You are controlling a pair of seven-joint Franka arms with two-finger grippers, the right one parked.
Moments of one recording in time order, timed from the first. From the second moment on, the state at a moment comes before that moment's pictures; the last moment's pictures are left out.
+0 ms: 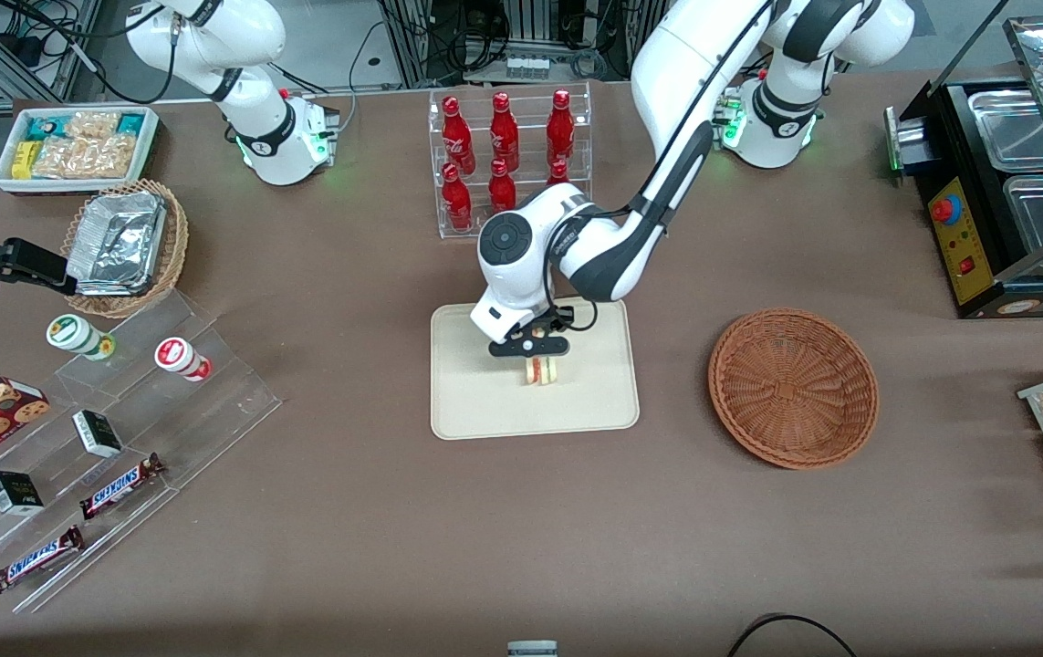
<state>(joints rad) -0.81 0.71 -0.05 -1.52 0.09 2.14 -0.90</state>
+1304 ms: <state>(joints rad) -0.81 0.75 -0.02 -1.42 0.09 2.17 -0.92</state>
